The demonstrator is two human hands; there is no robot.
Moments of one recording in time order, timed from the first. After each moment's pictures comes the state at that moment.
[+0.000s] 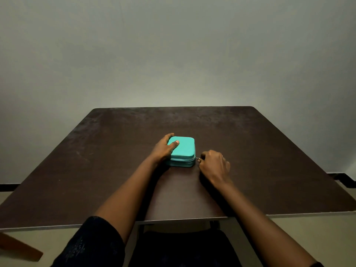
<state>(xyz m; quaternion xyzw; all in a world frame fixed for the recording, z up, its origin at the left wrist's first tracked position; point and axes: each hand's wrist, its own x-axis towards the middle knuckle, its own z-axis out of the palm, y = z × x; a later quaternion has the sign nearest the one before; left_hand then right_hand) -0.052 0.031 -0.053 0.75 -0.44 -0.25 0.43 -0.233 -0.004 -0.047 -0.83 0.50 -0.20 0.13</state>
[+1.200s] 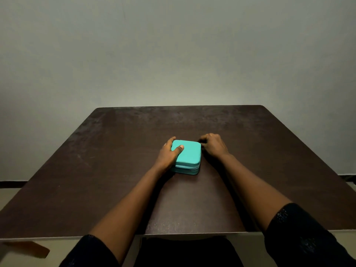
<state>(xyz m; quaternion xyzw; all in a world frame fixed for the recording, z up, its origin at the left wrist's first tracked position) -0.067 0.033 -0.053 0.74 -0.37 -0.29 0.48 -0.183 -0.102 -0.041 -0.89 0.40 -0.15 0.19</state>
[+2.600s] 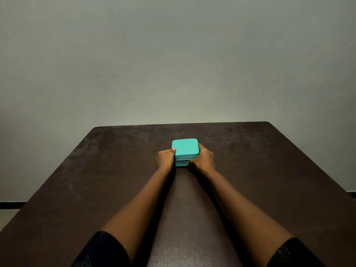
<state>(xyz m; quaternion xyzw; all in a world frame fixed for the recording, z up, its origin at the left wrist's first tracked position) -0.014 -0.048 -0.037 0.78 -0.16 -0.24 0.55 -0.118 -0.113 -0.036 -0.77 0.45 -0.26 0.37</state>
